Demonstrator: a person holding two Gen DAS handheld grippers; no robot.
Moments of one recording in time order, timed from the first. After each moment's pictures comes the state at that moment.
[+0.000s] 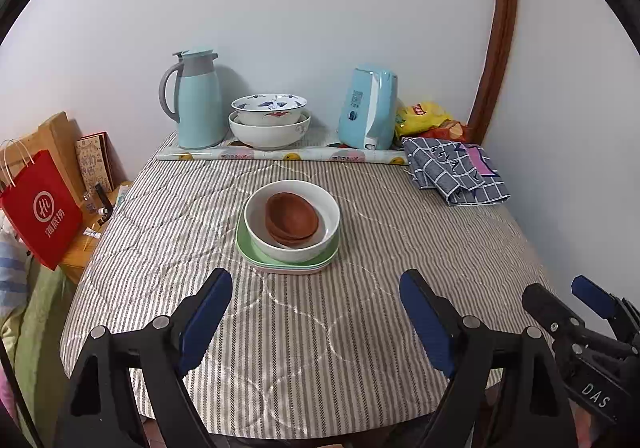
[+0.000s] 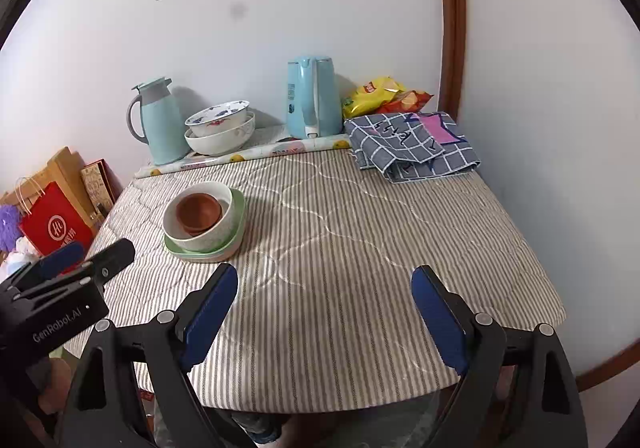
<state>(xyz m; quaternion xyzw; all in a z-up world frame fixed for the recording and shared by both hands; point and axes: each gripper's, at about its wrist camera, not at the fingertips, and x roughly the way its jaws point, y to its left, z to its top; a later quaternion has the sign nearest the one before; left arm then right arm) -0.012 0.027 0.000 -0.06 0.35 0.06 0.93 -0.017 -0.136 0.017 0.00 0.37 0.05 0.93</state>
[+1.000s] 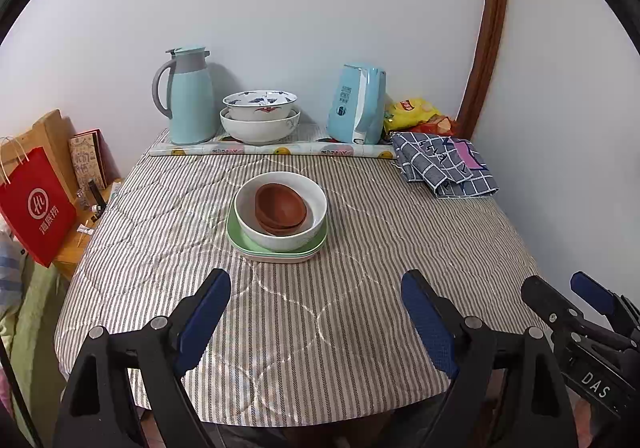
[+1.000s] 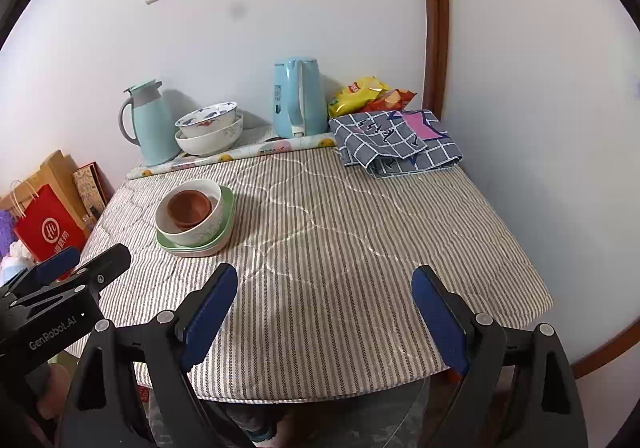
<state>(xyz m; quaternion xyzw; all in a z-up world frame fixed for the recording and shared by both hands) -0.024 0.020 -0.003 -0.06 0.35 0.05 0.93 -0.033 -0.146 0.018 0.00 0.37 0.03 0.93</state>
